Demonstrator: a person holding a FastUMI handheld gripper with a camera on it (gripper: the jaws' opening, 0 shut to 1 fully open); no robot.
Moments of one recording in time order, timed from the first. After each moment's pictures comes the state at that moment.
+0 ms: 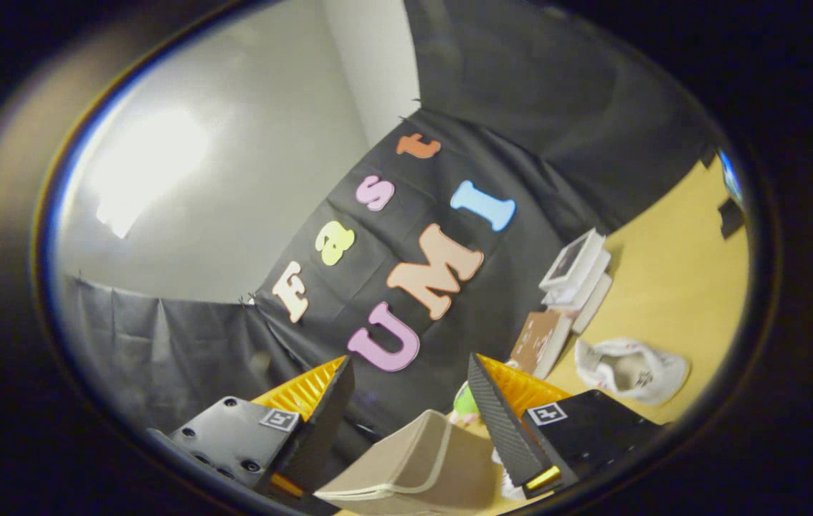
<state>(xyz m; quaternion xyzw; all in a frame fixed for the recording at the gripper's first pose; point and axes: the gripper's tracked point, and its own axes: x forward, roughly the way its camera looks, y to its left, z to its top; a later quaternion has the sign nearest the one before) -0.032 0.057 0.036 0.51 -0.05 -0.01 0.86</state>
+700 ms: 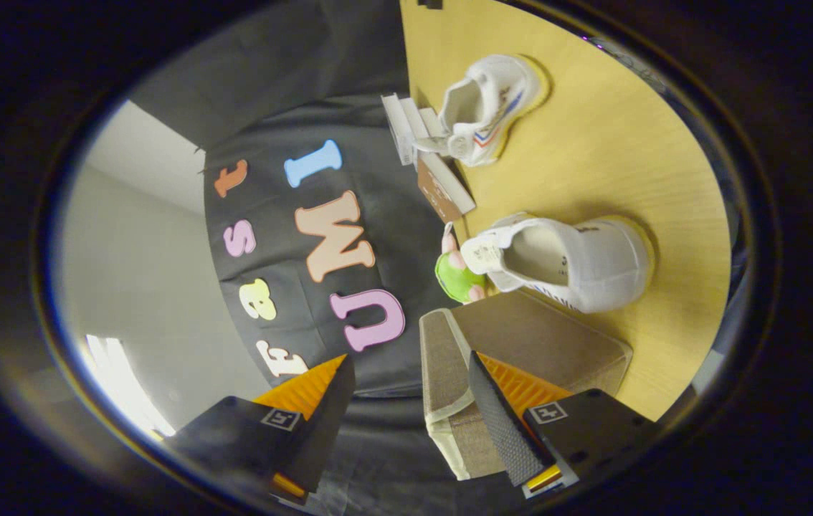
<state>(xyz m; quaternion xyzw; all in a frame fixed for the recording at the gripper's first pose) -0.048 0.162 -0.061 0.81 0.09 -0.07 0.57</state>
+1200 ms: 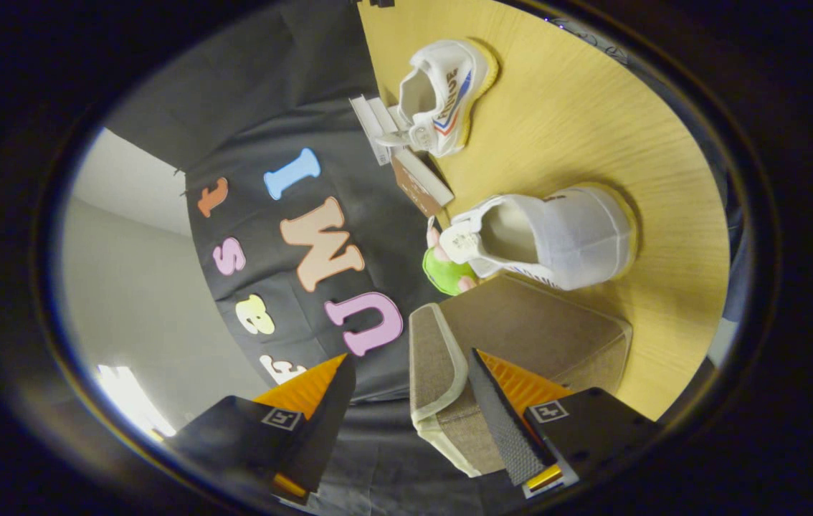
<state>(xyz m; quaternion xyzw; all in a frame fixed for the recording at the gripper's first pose) -0.045 0.168 -0.064 0.83 0.09 -0.09 0.54</state>
